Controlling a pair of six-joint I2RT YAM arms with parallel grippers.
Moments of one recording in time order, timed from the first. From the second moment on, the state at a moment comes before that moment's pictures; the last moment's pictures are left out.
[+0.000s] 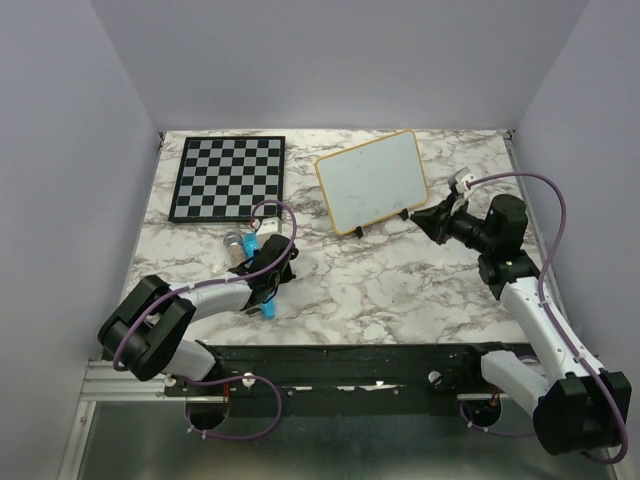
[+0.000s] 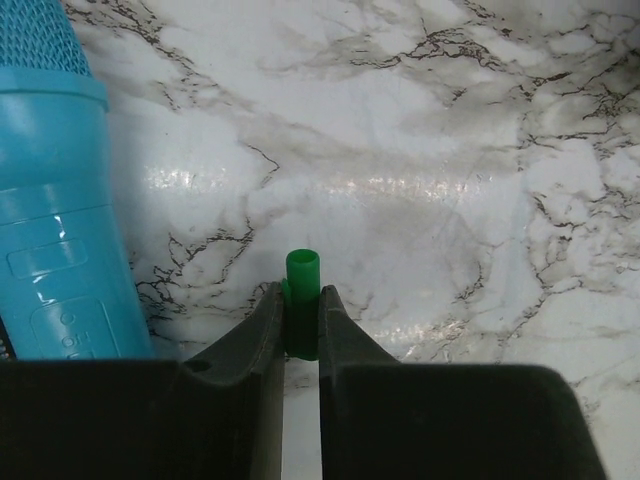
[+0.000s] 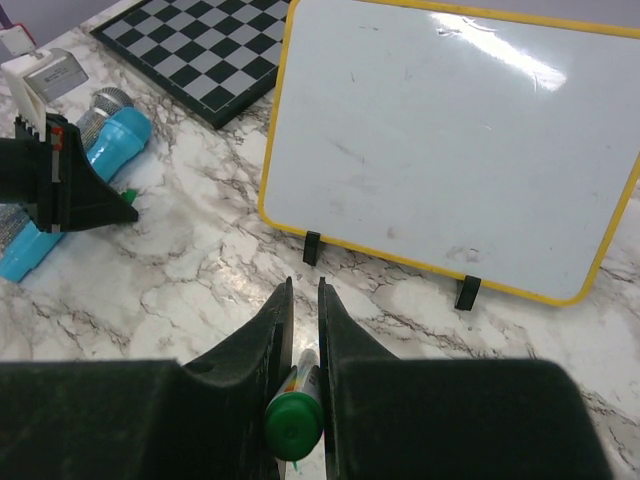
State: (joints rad) left arm -0.65 1.40 0.51 0.12 -0.35 -0.68; right arm 0.11 0.96 0.68 0.07 -0.67 -0.08
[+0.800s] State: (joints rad) left arm -0.65 1.29 0.60 0.01 -0.28 -0.64; right arm 0.11 1.01 0.68 0.07 -0.69 -0.08
